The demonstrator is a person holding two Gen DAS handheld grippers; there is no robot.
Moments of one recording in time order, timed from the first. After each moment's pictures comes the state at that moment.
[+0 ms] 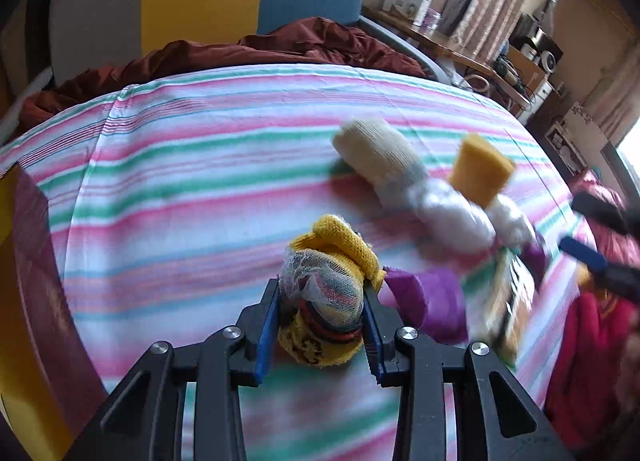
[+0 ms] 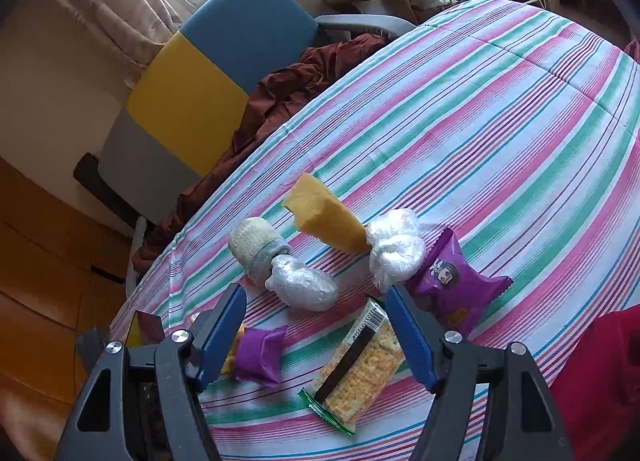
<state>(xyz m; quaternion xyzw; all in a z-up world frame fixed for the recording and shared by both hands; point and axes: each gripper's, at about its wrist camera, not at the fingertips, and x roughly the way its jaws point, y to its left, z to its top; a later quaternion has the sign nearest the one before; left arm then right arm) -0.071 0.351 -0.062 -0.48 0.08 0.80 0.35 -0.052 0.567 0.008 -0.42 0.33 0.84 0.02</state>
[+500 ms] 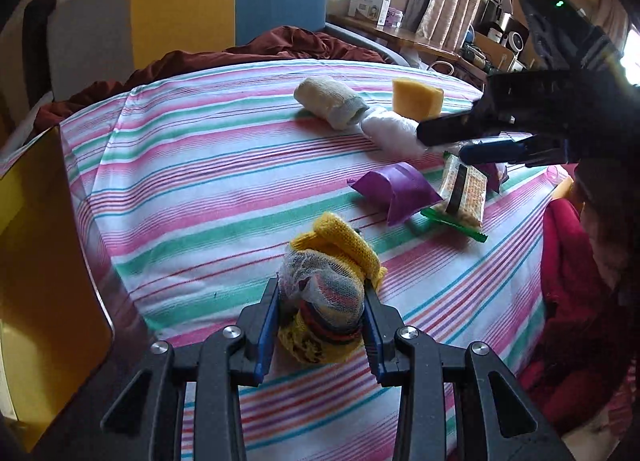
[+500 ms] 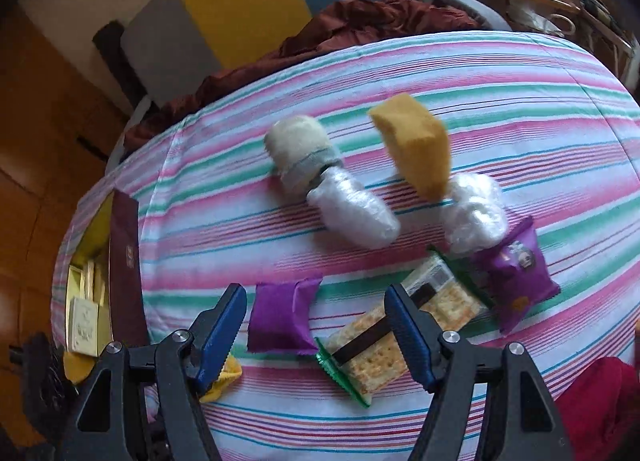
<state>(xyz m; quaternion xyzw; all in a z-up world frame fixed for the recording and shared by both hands) 0.010 0.298 -0.067 -0.44 0.10 0.81 0.38 -0.071 0.482 -0.008 -0.54 0.14 0.83 -0.08</state>
